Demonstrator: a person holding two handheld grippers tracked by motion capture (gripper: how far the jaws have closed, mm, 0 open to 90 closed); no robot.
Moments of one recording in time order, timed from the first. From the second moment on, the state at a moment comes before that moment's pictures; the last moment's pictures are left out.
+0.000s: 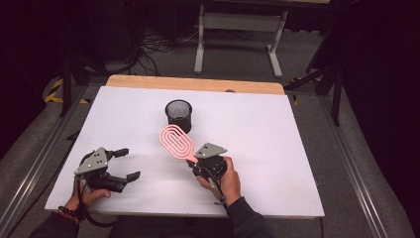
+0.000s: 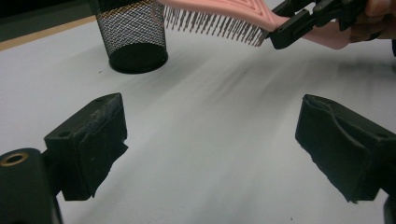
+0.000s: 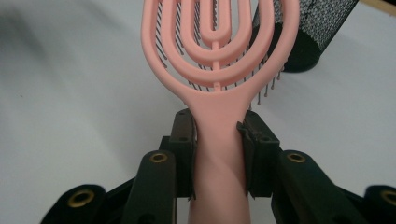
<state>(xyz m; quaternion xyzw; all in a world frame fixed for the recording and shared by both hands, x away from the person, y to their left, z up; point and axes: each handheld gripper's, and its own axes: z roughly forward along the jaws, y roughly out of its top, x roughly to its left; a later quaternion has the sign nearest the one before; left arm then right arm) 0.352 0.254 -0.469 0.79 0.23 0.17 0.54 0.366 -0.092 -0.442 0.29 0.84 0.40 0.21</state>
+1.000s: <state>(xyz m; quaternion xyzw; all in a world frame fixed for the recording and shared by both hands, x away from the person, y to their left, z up) 0.390 0.184 -0.426 0.78 0.22 0.11 0.58 0.350 -0.097 -0.432 0.27 0.79 0.47 0.29</state>
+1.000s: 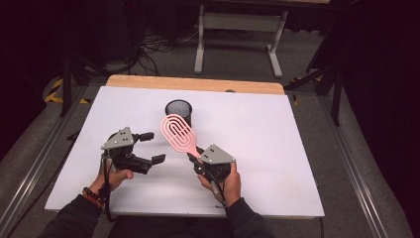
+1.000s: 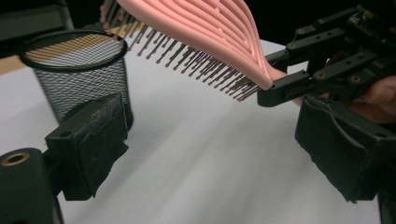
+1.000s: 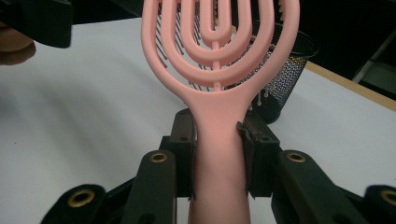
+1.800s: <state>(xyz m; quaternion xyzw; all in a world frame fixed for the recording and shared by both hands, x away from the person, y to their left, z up) 0.404 0.142 -0.418 0.73 0.24 0.06 0.64 0.346 -0.090 -0.439 0.26 0.78 0.49 0.30</state>
